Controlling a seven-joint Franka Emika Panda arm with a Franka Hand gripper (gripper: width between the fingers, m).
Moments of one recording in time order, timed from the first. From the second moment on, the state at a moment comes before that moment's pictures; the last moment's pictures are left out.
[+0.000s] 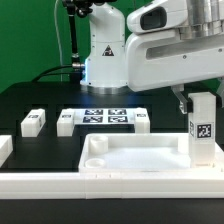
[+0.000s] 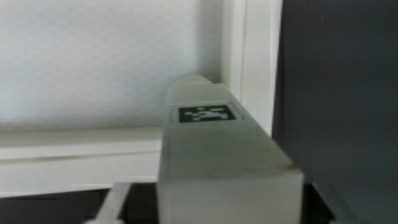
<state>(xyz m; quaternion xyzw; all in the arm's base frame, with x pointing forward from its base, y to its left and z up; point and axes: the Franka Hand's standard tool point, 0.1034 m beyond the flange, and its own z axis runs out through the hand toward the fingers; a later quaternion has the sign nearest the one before) 0.650 0.096 0.115 -1.00 0.04 0.00 0.08</state>
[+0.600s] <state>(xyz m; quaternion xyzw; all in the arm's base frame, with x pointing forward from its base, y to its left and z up) 0.651 0.100 0.112 -0.85 0.51 0.03 0.08</state>
